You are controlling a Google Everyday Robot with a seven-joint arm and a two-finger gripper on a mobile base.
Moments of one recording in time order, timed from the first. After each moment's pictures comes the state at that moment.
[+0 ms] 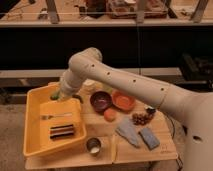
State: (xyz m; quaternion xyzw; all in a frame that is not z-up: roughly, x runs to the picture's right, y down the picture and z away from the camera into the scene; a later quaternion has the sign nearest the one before) arm -0.234 0.028 0.669 -0.34 0.23 0.91 0.08
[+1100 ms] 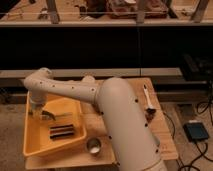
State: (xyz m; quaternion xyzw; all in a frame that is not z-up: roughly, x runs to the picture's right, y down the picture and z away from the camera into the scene) arm -0.382 0.112 0.812 -0.25 0.32 0.91 0.10
